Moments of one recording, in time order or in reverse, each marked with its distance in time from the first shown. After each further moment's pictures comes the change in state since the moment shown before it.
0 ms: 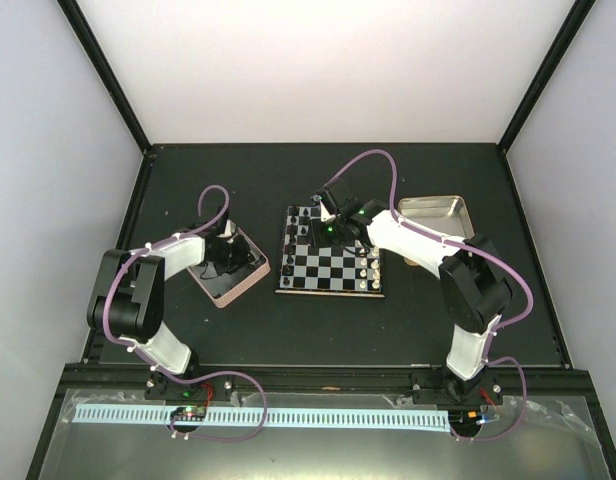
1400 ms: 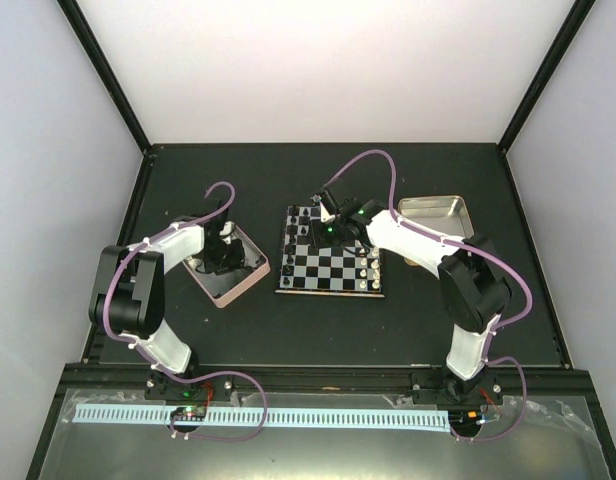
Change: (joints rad) left arm 0.014 0.023 0.112 -0.268 -0.123 0.229; right arm 0.000 0.005 0.002 -0.006 0.003 -0.011
